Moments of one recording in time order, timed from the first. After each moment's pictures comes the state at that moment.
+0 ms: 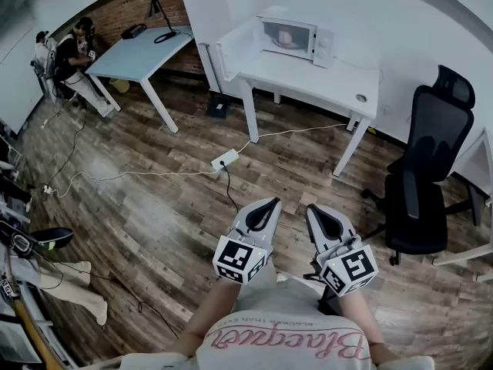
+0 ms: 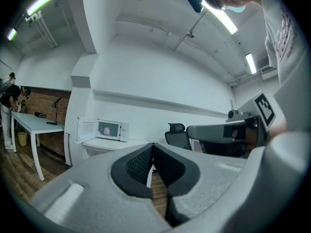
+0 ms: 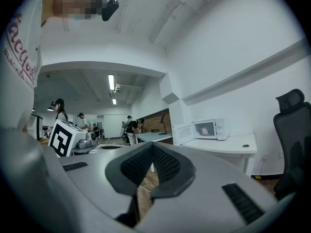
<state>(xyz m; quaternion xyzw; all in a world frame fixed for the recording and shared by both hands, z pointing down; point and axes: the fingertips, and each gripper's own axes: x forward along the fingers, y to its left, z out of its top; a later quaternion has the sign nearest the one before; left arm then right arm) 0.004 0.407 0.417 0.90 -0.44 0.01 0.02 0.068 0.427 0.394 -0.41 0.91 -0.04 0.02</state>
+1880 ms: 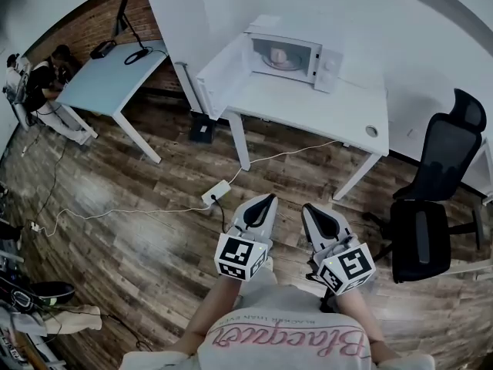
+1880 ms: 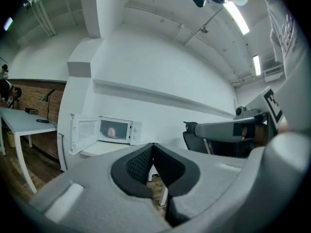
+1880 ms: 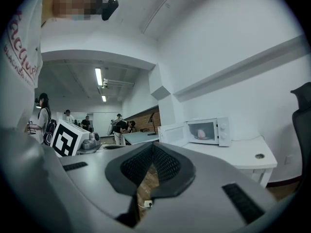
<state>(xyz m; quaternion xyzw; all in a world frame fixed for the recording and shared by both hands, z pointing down) -0.051 0.120 0.423 0.91 -0.42 0.02 0.04 0.011 0.156 0.396 -0.46 0.89 -0.05 0.01</state>
